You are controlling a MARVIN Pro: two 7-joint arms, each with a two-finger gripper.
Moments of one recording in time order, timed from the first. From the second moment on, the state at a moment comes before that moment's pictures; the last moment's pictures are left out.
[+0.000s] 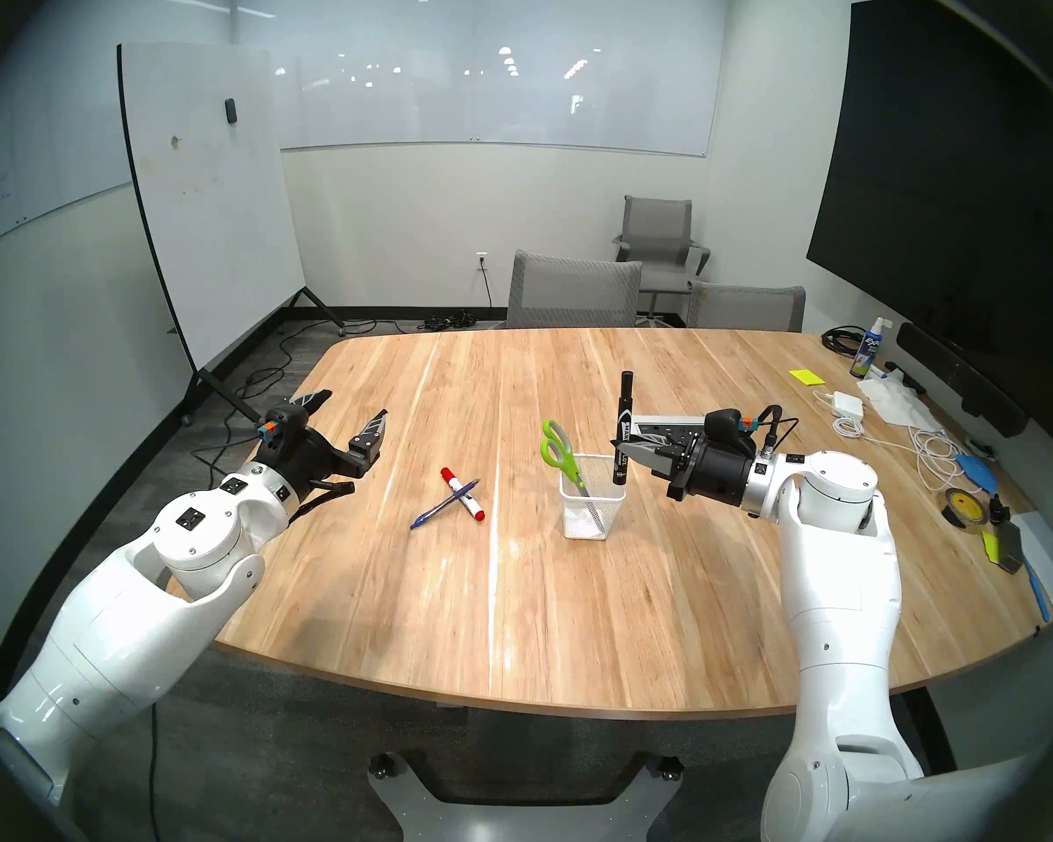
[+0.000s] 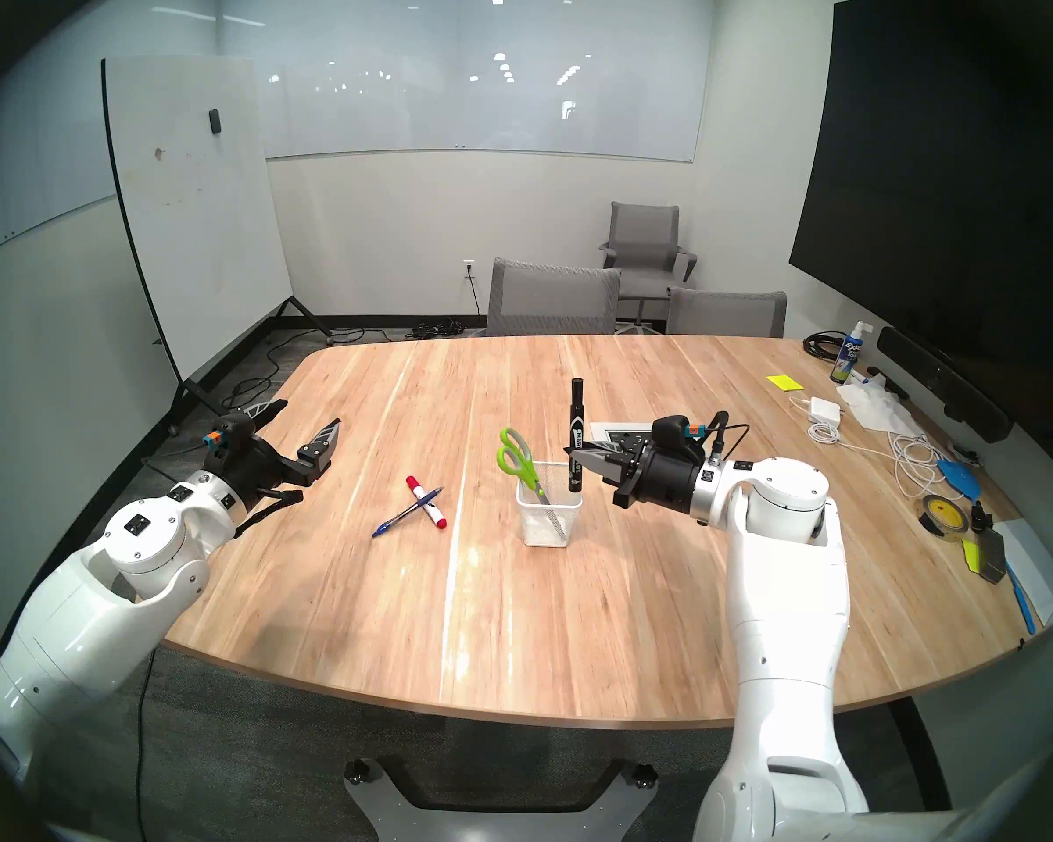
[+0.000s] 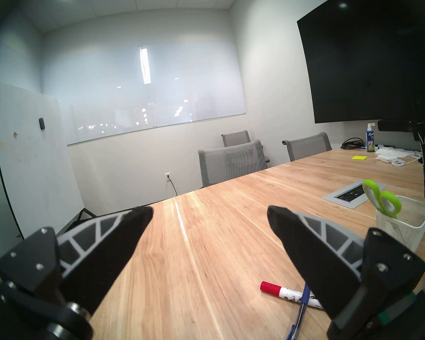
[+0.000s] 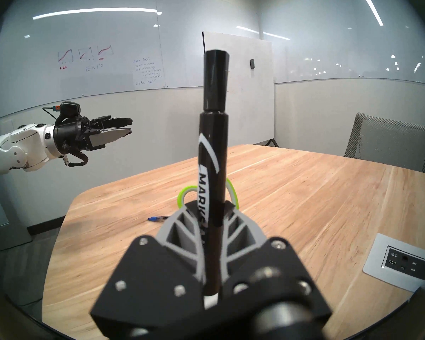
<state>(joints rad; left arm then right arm) 1.61 -0.72 -1.36 -1.82 -0.63 -0.05 0.06 -1.25 -1.49 1.87 -1.47 -0.11 0.32 1.31</state>
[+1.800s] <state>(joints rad) 1.61 -0.72 -1.36 -1.82 -0.63 -0.05 0.06 -1.25 -1.49 1.81 -1.34 -0.18 0.29 1.25</state>
